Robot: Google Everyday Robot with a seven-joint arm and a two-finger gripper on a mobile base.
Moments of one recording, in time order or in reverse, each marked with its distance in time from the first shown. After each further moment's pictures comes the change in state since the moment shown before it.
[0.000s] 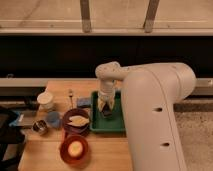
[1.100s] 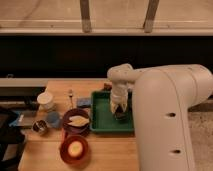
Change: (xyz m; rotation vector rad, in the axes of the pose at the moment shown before) arm 0.027 -0.060 -0.002 0.073 0.018 0.053
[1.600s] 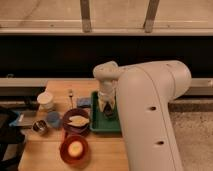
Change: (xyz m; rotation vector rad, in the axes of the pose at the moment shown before) arm -0.021 0.059 -0.002 0.000 0.007 -0.059
